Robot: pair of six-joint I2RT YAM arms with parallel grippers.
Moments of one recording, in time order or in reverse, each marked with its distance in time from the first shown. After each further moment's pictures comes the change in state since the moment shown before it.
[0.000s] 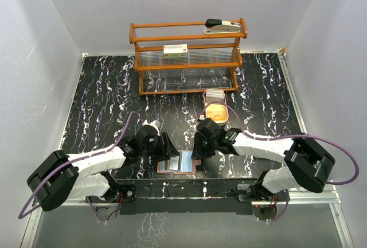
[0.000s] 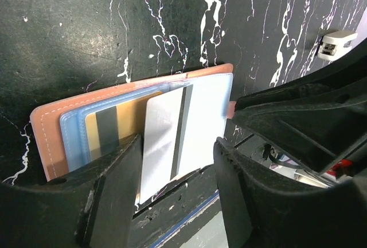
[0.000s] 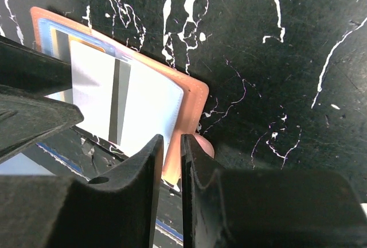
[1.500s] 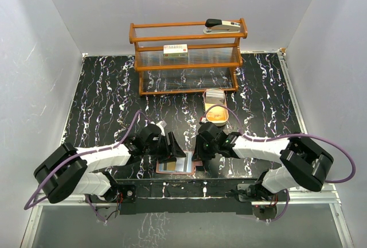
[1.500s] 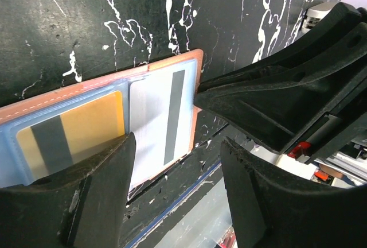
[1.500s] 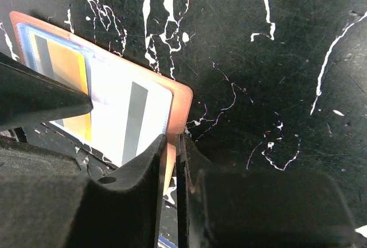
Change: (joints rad) left arm -0.014 0.095 0.037 0.069 0.123 -0.020; right arm 0.008 0.023 -0.080 0.117 0.009 0.053
